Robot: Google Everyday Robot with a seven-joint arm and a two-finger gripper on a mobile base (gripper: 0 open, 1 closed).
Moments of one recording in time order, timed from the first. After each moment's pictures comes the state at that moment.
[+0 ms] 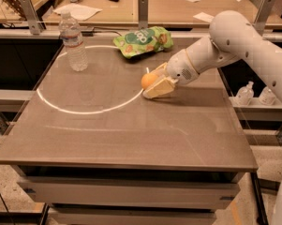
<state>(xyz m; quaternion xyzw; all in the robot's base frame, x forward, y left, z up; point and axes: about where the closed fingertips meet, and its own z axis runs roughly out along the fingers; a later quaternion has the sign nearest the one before) 0.622 -0.054 0.823 -0.60 0.69 0.29 0.30</state>
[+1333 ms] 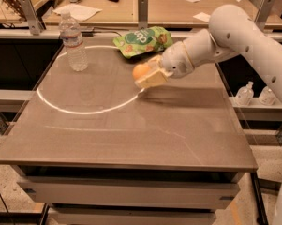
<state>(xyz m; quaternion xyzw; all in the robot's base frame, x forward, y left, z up) 0.618 -0.025 0.860 -0.60 0.65 0.33 0.33</state>
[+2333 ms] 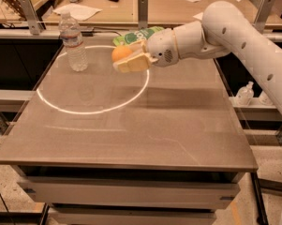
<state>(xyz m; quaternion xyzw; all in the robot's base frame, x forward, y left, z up) 0.616 0.030 0.929 -0.57 0.58 0.40 0.43</state>
